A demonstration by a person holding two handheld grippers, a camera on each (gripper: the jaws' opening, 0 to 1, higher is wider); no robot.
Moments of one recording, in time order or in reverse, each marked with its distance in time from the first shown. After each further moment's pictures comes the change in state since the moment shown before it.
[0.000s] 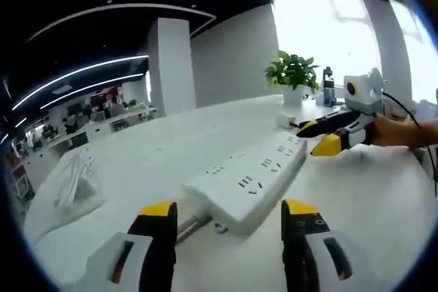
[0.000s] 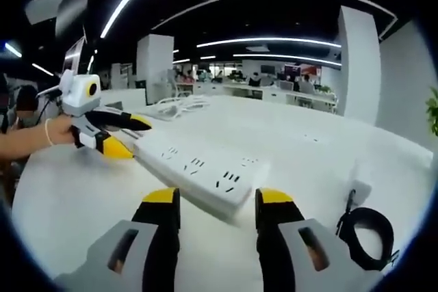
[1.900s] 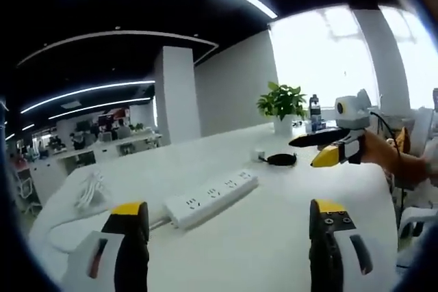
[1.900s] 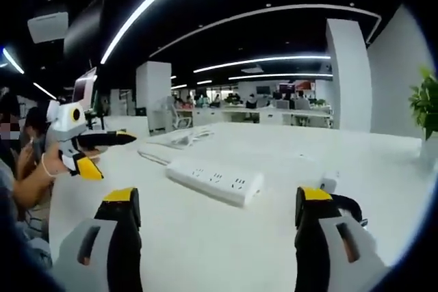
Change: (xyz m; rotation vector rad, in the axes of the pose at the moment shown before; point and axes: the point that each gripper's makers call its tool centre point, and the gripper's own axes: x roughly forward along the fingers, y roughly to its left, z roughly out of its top) left arm -0.086 -0.090 0.036 -0.008 -0.169 0.028; right arm -0.102 0.017 0.028 0.064 -0.160 -0.016
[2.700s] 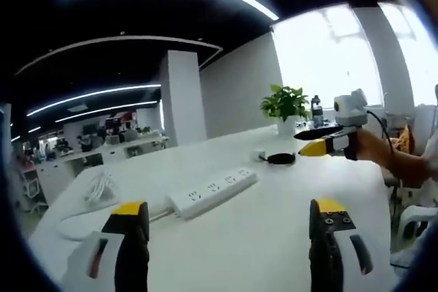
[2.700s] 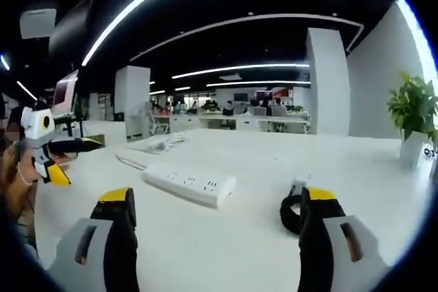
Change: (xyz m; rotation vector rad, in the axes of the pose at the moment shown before) left arm -0.025 -0.006 -0.006 -0.001 -0.020 0.059; right arm -0.013 -0.038 0.004 -0.005 -0.035 -0.165
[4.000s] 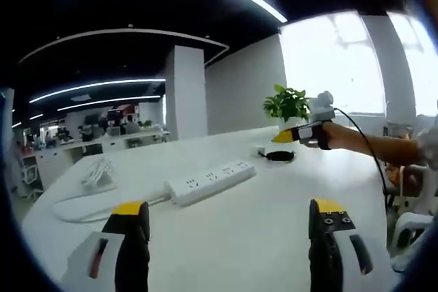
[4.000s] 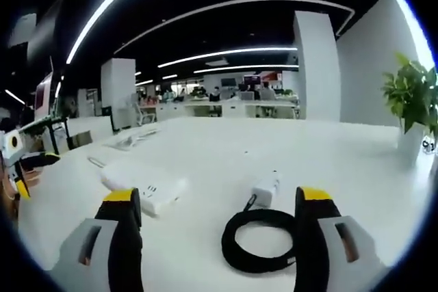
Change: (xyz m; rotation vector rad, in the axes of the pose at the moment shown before) left arm -0.006 -0.003 -0.017 -0.061 0.004 -0.002; right arm 0.056 -0.082 -0.011 0.043 0.108 -0.037
